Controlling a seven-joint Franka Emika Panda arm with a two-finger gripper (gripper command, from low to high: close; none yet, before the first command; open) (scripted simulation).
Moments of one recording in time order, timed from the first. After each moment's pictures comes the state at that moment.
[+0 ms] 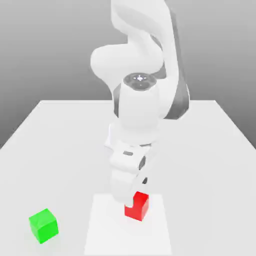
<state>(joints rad) 0.36 0.09 -0.28 -2.78 0.08 2.88 -0.36</state>
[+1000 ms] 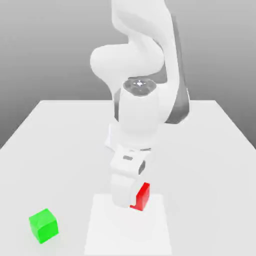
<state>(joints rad) 0.32 0.05 -0.25 -2.79 0.03 2.85 -0.32</state>
